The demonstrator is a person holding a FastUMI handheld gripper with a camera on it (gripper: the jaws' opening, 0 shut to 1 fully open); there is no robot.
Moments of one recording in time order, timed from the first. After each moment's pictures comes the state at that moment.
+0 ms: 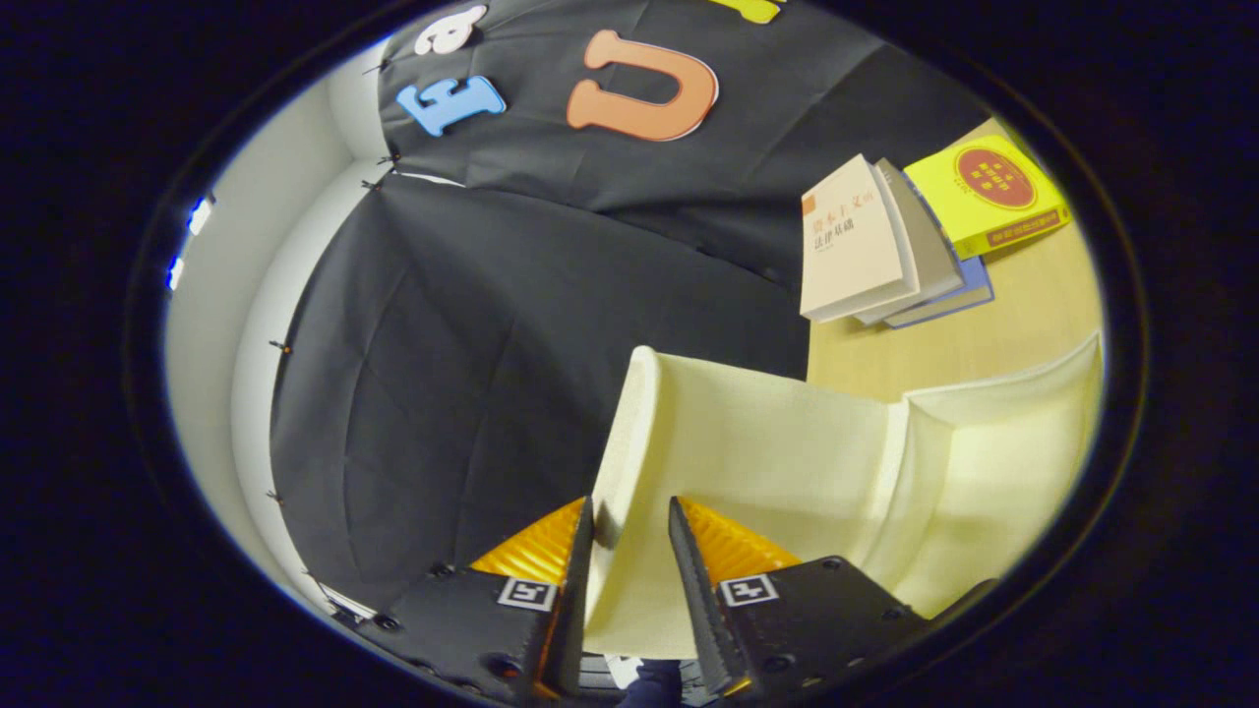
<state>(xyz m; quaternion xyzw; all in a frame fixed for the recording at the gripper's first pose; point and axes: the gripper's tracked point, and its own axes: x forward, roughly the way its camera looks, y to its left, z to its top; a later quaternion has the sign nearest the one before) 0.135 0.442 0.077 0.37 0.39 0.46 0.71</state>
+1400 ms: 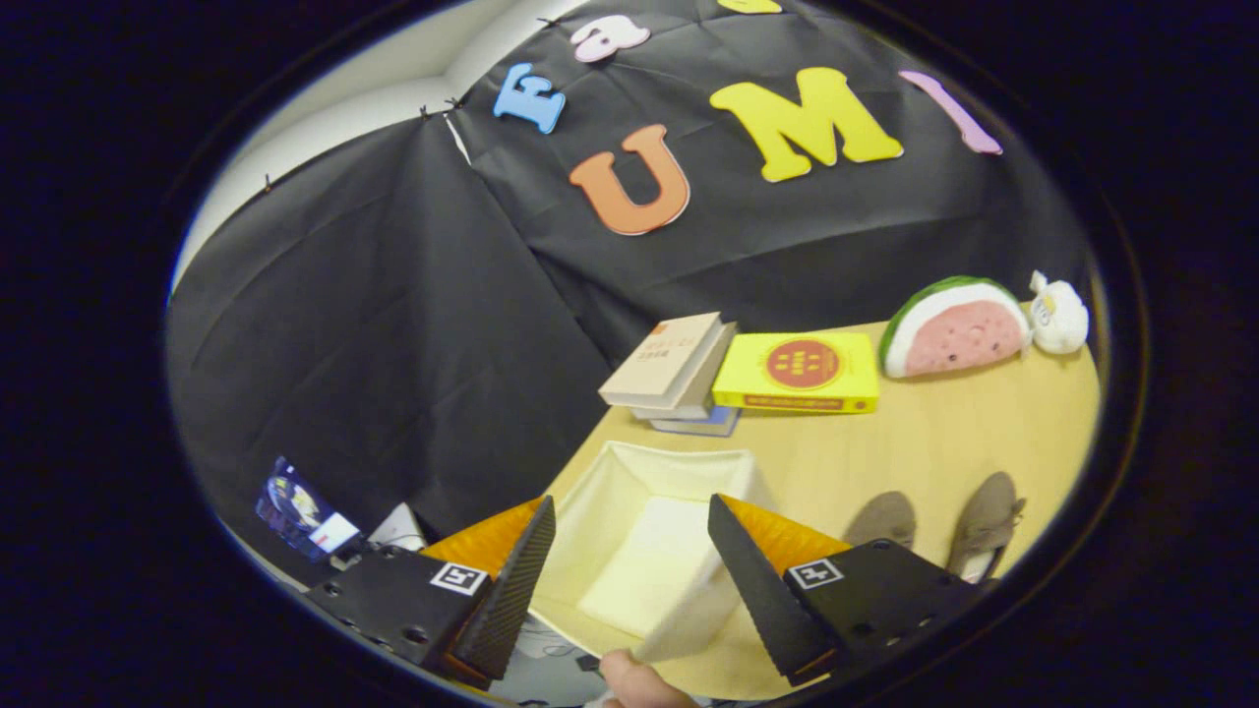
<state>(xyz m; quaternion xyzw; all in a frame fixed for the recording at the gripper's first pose) 0.127 0.176 0.024 0.10 0.25 0.29 0.92</state>
